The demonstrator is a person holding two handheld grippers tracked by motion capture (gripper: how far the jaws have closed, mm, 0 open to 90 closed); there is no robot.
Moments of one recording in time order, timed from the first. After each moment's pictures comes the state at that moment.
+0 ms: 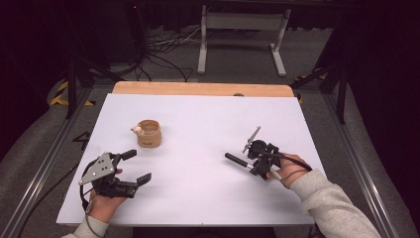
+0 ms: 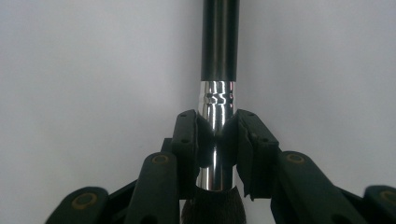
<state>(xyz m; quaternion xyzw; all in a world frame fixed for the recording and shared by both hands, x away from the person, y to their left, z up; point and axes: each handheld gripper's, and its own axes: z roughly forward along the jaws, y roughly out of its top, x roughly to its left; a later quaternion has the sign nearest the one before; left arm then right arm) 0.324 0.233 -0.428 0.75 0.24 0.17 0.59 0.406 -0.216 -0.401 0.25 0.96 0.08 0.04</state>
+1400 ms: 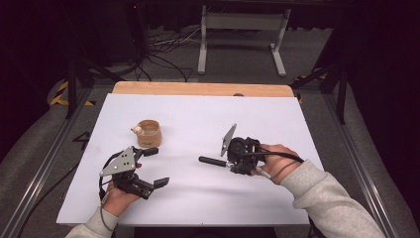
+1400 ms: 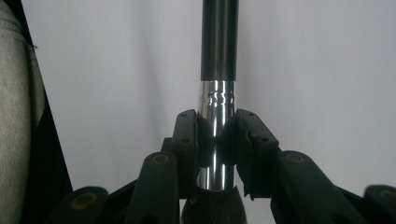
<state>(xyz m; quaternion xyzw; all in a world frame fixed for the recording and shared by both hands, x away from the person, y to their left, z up) 0.338 0.186 -0.415 0.78 0.15 0.12 0.59 0.376 -0.145 -0.337 0.10 0.99 0.09 0.06</state>
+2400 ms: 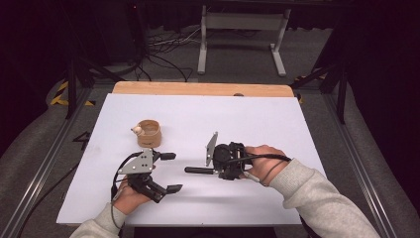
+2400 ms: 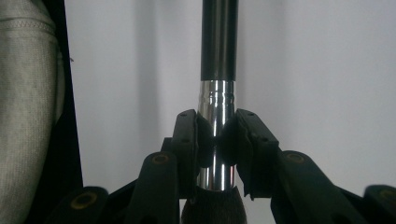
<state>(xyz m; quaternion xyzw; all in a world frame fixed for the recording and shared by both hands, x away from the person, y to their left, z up) 0.344 0.152 -0.415 0.81 0.09 0.06 0.57 0.362 -0.110 -0.336 0.03 0.99 0.09 0.06</state>
